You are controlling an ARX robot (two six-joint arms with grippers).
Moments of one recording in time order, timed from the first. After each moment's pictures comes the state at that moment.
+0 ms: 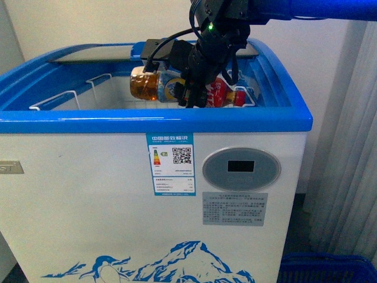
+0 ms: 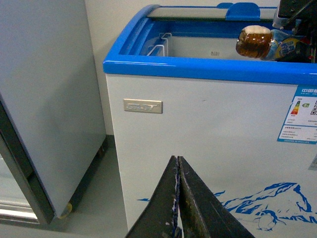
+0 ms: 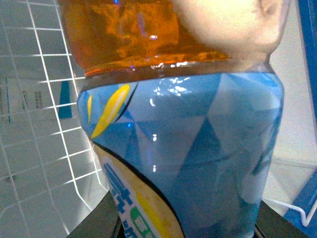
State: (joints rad) left arm 0.00 0.01 0.01 0.00 0.00 0.00; right arm 0.37 2.70 2.88 -0.78 -0.02 -1.05
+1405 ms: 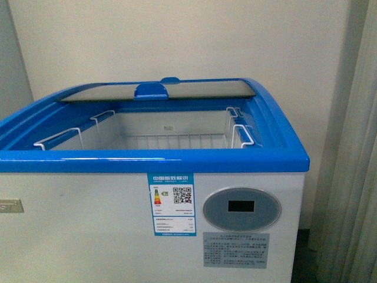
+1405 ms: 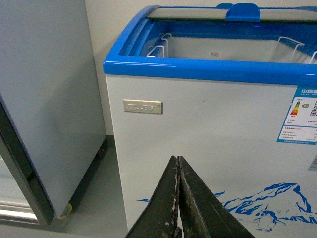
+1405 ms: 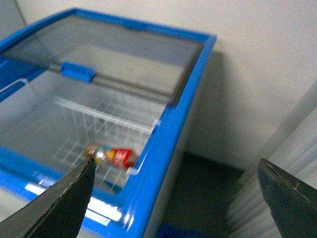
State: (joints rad) left arm 0.00 0.01 0.01 0.00 0.00 0.00; right arm 0.10 1.23 1.33 -0.38 -0.10 -0.07
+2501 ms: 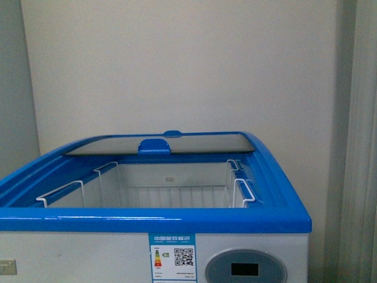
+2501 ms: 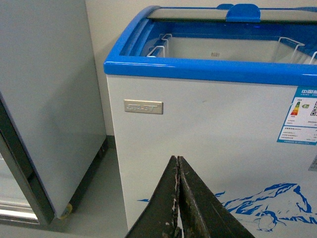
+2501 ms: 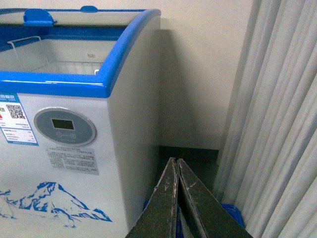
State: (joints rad) left arm 0.00 0.00 0.01 0.00 0.00 0.00; right arm 0.00 0.25 0.09 0.16 0.00 -0.01
